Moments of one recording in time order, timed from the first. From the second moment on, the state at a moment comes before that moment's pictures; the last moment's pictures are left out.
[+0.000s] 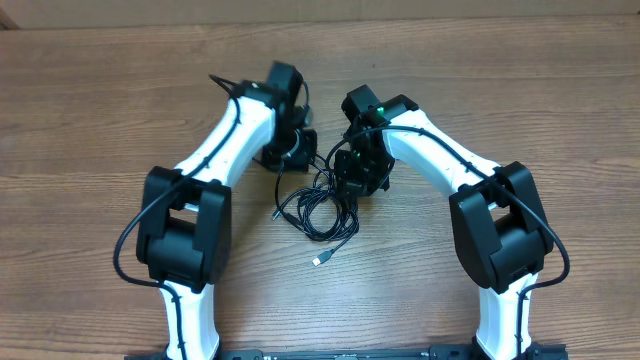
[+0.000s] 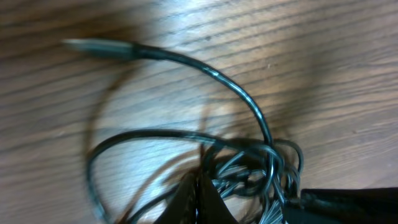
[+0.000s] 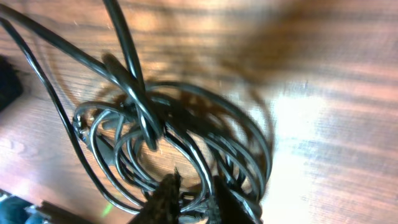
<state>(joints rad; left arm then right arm) -0.34 2.10 1.61 -1.00 0.29 -0.26 0.49 2.10 1.58 -1.03 -0.42 0.52</state>
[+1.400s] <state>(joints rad) -0.29 2.10 1.48 -1.02 0.45 -0.23 0.51 2.10 1.57 -0.96 -0.43 0.59</state>
